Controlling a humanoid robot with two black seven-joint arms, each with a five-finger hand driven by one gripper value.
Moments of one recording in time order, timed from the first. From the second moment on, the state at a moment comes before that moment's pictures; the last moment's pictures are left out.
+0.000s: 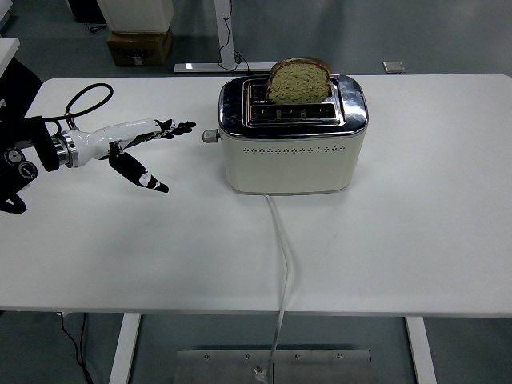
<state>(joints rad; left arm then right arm) -0.93 0.60 -0.43 -0.94 1.18 -0.38 -0.39 0.00 0.00 0.42 0.10 -0.35 0.07 0.09</state>
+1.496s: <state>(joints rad) -0.90 0.53 -0.42 -0.93 1.17 -0.37 -0.39 0.00 0.00 0.42 0.10 -0.35 0.07 0.09</state>
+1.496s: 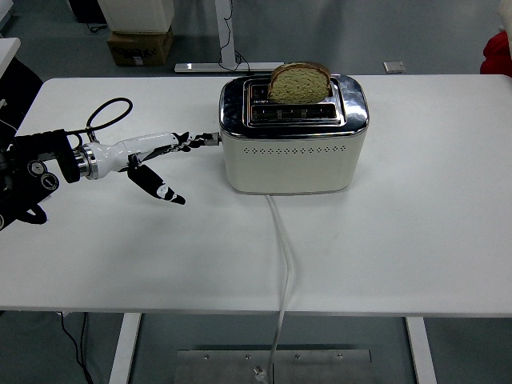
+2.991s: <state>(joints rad) -0.86 0.48 -0.42 -0.86 1.17 -0.37 -0.39 0.00 0.00 0.42 0.10 -0.35 0.07 0.09</state>
